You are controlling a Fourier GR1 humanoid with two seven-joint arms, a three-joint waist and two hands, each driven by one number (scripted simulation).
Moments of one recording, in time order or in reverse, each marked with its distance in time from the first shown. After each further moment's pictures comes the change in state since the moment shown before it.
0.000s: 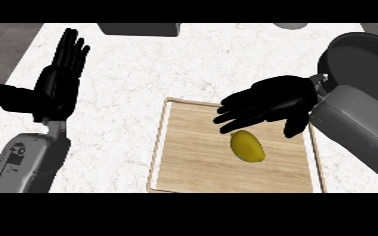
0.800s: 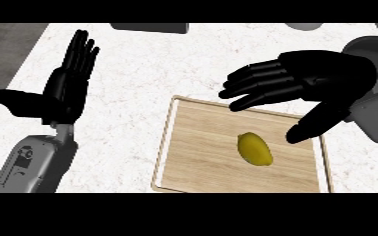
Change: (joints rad) left arm 0.005 -0.011 -0.054 -0.037 0.000 0.016 -0.001; right arm 0.061 -0.024 -0.365 -0.246 -0.334 0.243 0.227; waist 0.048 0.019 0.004
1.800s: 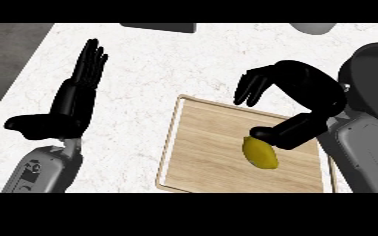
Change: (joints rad) left arm 0.059 -0.003 -0.083 -0.078 -0.064 0.020 -0.047; right arm 0.272 0.309 -0.233 -0.056 -0.467 -0.113 0.454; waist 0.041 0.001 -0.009
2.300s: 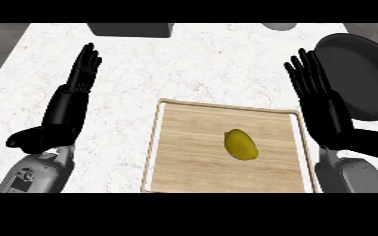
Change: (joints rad) left arm 0.040 0.057 -0.025 -0.033 -0.070 0.003 -0.036; right arm 0.344 0.163 -0.159 -0.035 -0.032 -0.474 0.034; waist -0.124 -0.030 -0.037
